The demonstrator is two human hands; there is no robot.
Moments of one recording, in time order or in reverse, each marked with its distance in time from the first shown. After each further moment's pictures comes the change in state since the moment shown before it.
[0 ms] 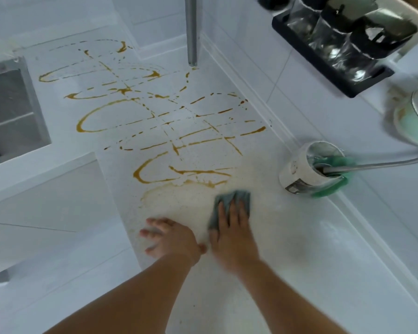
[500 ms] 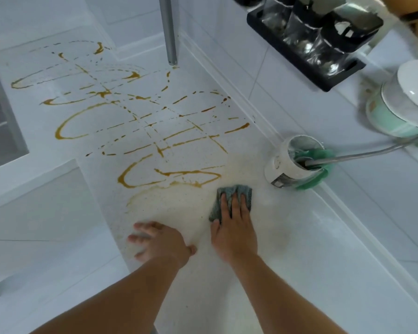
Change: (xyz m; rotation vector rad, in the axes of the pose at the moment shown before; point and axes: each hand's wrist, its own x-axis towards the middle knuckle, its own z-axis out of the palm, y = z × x) left_hand 0.000 0.001 -0.002 0.022 -0.040 -0.008; right_hand -0.002 0.016 -0.017 0.138 -0.011 0.225
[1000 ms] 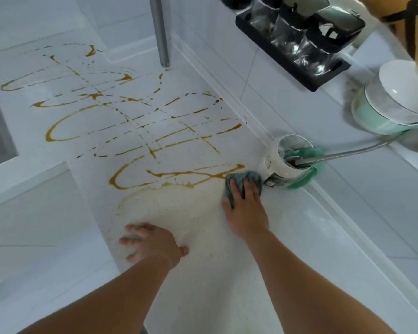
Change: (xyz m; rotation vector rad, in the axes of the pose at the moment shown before) left_hand -0.003 0.002 -0.003 0.001 -0.010 -0.013; right_hand 0.044 0.048 -0.035 0.030 0.067 0.000
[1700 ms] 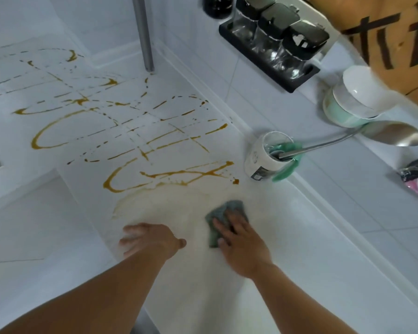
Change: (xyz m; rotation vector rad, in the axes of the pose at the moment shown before) left_hand -0.004 -0.007 -0.021 0.098 -0.054 0.046; right_hand -0.103 0.013 0.030 -0.043 -0.086 -0.134
